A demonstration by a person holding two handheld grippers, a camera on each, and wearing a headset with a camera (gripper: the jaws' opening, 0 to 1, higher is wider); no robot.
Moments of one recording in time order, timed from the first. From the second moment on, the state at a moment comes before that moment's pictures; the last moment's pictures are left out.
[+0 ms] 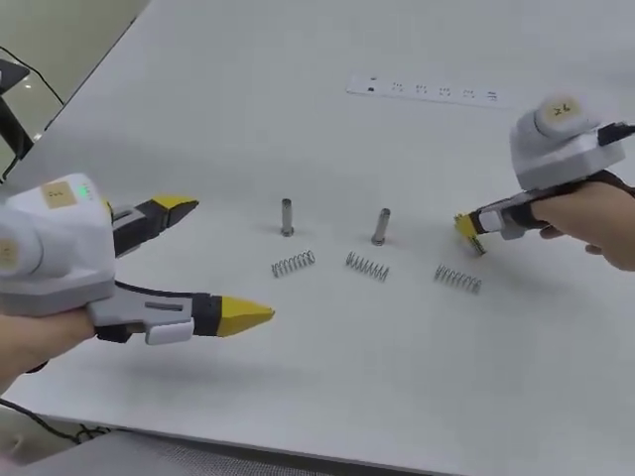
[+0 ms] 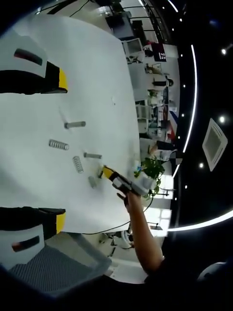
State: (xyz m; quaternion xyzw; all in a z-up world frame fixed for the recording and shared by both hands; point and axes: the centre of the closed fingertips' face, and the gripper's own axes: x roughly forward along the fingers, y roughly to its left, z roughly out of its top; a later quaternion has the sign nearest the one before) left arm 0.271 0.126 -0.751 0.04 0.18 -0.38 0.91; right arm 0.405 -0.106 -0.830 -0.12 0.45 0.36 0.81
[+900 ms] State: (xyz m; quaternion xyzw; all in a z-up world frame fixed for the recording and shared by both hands) left arm 0.270 0.123 -0.750 0.04 0.18 -0.38 0.91; right arm 0.409 -0.099 -0.816 -0.12 0.41 0.37 0.83
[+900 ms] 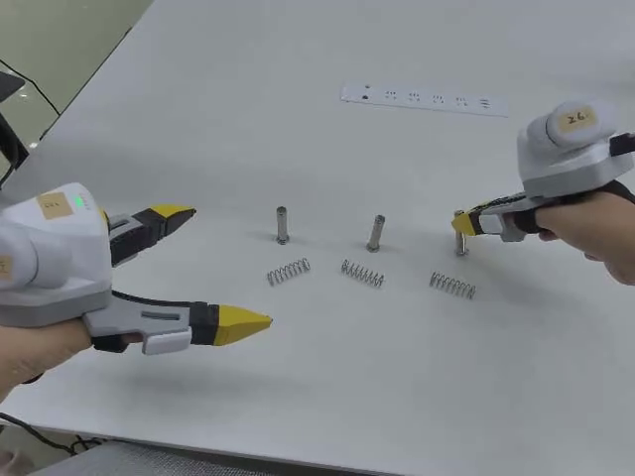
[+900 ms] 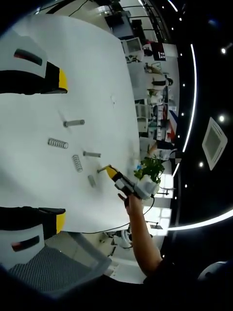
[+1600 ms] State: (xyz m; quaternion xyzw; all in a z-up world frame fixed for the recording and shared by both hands) left arm 0.273 0.123 -0.750 0.04 0.18 -0.38 0.91; right arm 0.413 -0.100 -0.811 -0.13 0.39 0.36 0.84
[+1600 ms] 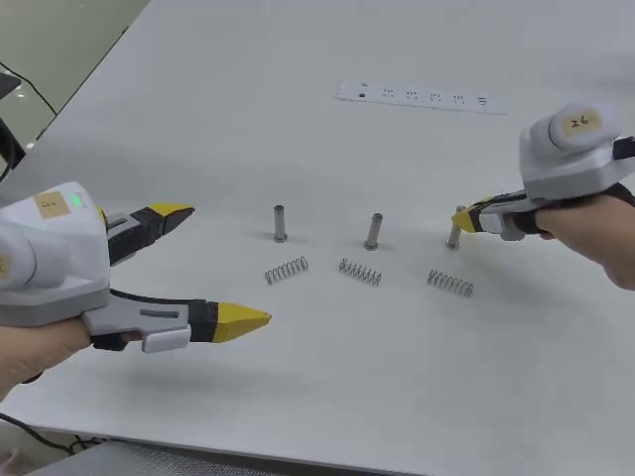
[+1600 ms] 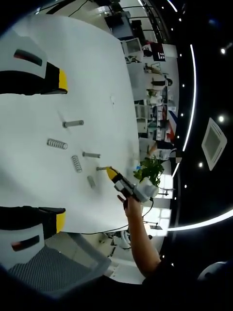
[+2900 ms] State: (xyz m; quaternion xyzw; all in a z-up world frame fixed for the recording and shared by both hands) left arm 0.273 0.129 -0.753 0.03 0.18 -0.37 0.91; right arm 0.393 -0.100 -0.806 -0.15 0.37 0.38 0.84
